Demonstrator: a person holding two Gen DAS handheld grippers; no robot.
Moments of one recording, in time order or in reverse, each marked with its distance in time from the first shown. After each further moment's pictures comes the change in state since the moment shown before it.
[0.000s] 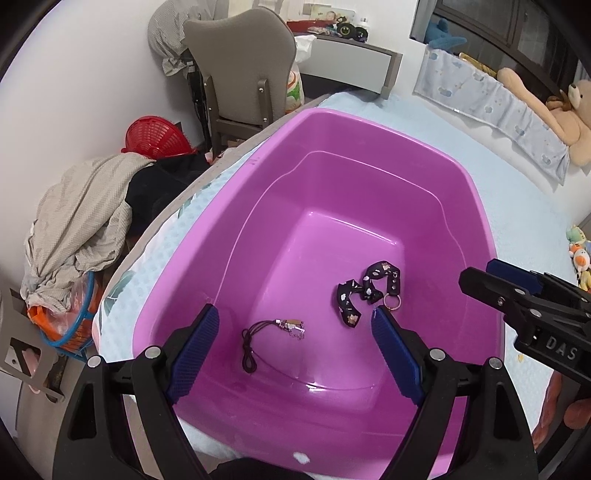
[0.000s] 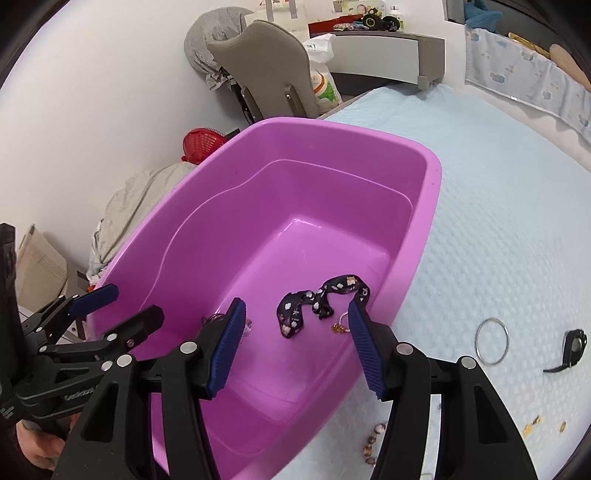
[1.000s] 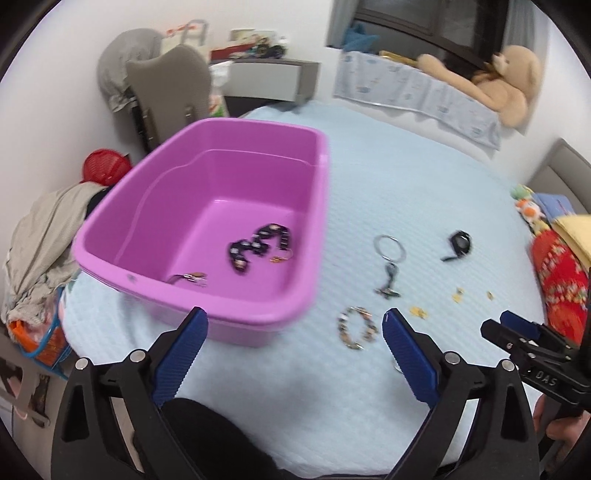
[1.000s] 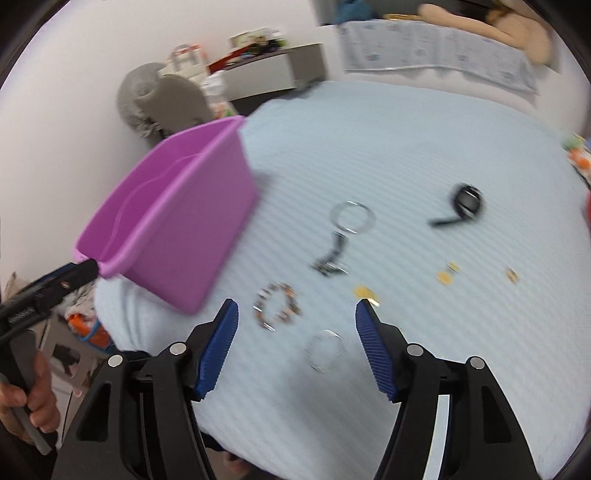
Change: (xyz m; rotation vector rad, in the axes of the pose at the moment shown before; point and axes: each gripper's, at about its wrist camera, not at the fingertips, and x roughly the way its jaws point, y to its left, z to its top) left arm -0.085 -0.110 -0.112 0.167 -0.098 -0.168; right arm -0.152 -0.119 -0.230 0.284 -0.138 -0.188
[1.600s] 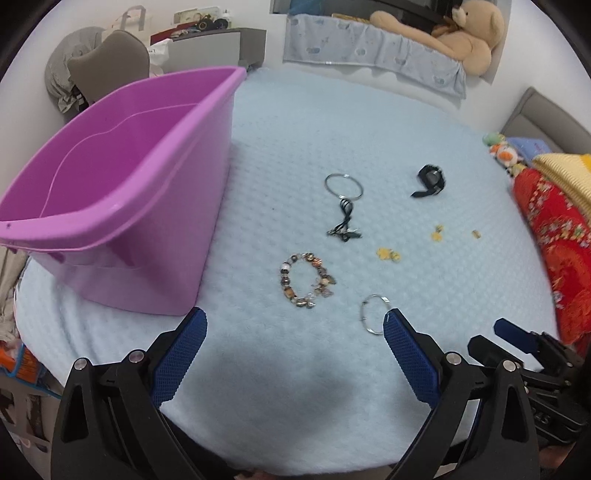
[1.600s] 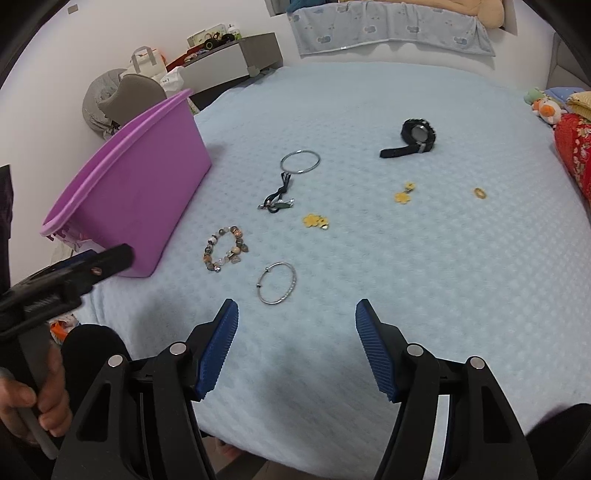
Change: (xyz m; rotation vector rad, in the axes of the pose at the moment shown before) left arm 0.076 -0.059 -0.056 0.126 0.097 -0.080; right arm 0.024 -0.032 -0.080 0.092 0.020 -0.059
